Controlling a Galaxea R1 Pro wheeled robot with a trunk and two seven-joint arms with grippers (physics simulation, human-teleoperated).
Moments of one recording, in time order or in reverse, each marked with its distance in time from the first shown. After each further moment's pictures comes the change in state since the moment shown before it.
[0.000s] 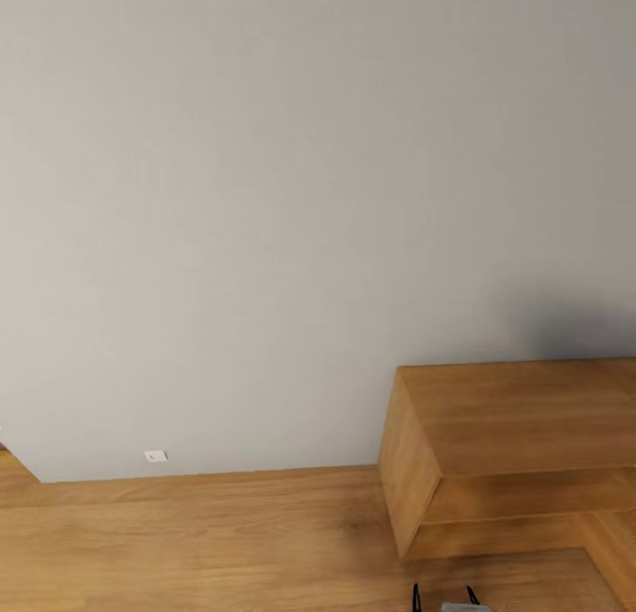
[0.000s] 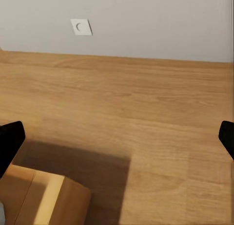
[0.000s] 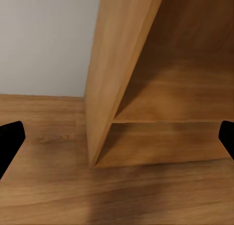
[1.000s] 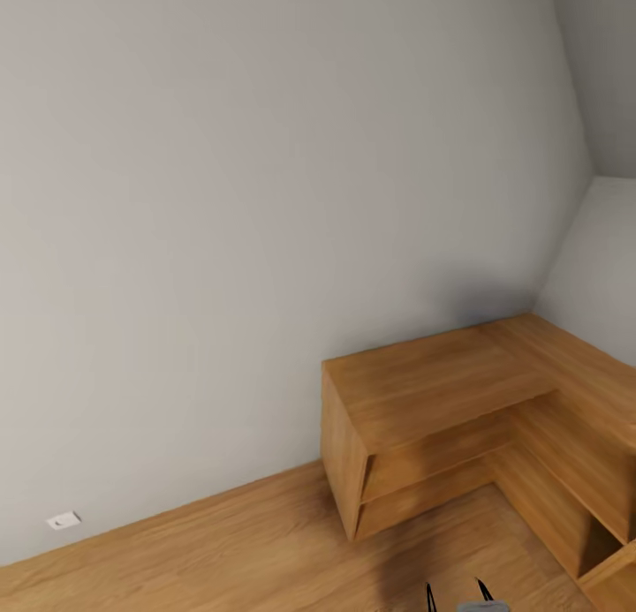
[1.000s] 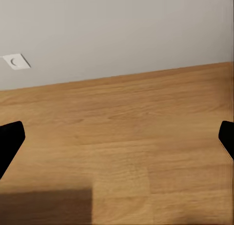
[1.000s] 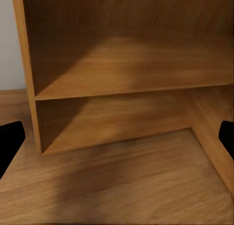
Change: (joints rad) left arm 0.000 0.001 0.001 0.000 -0.002 -0.005 0.007; right arm 0.001 -0.078 0.003 0.011 -0.011 -0.044 0.137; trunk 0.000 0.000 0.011
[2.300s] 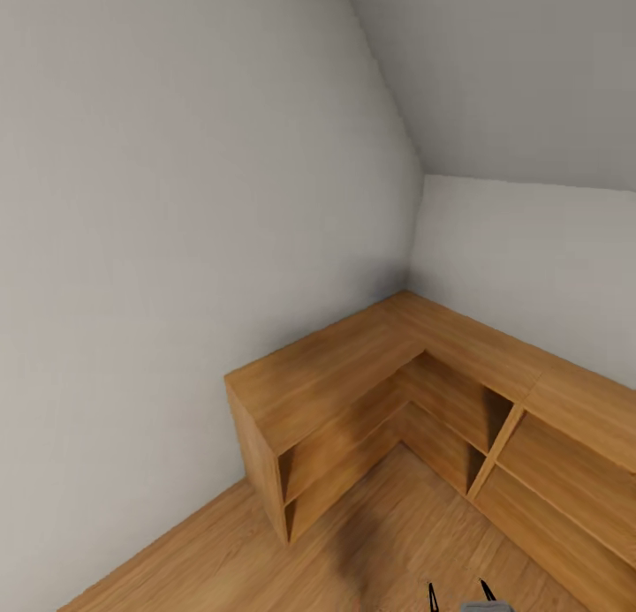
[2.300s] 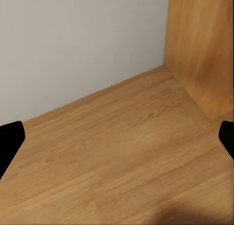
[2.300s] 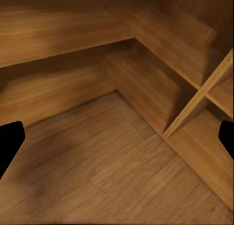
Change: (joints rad) left arm 0.000 -0.001 0.000 0.000 0.000 0.000 -0.005; right arm 0.000 -0.005 -0.008 -0.001 0.000 -0.006 -0.003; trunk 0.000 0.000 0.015
